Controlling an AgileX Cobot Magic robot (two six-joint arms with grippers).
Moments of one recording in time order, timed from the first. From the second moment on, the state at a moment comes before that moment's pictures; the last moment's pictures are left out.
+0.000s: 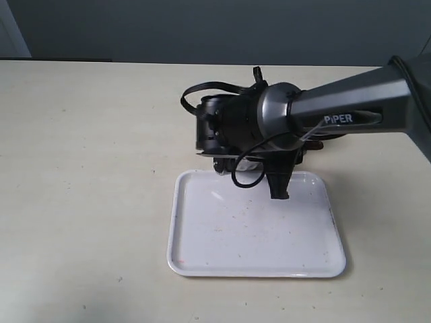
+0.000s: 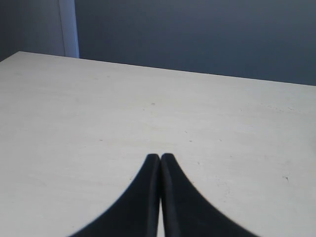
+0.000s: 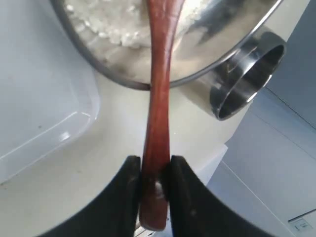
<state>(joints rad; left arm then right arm) -0.06 0.05 0.00 -0.18 0.24 0.06 0.98 2.08 -1.30 -0.92 1.21 -0.03</state>
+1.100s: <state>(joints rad) -0.06 0.05 0.00 -0.18 0.24 0.06 0.79 2.07 -1.49 -0.29 1.22 -0.09</state>
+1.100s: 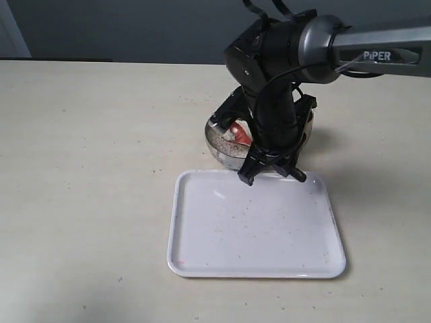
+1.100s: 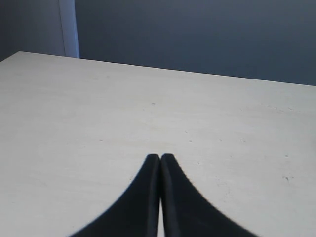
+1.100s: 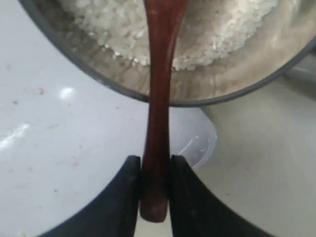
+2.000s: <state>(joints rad) -0.06 0.05 0.00 -0.18 0.24 0.06 0.66 2.02 -1.54 0.02 1.22 -0.11</state>
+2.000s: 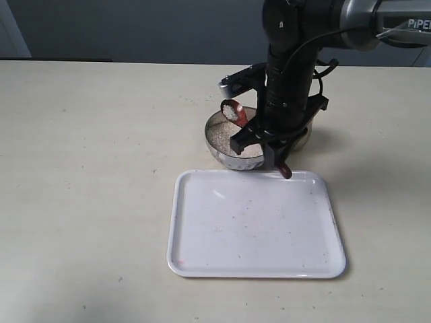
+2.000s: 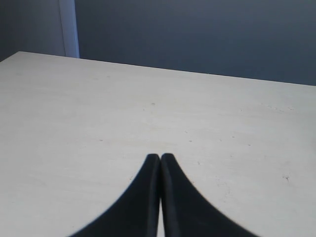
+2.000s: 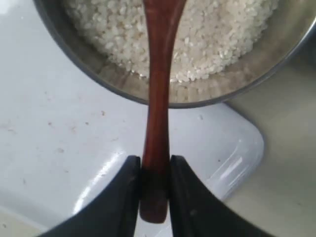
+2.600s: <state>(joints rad) -0.06 0.05 0.00 -0.18 0.24 0.06 0.60 2.00 -1.54 0.17 1.22 -0.05</state>
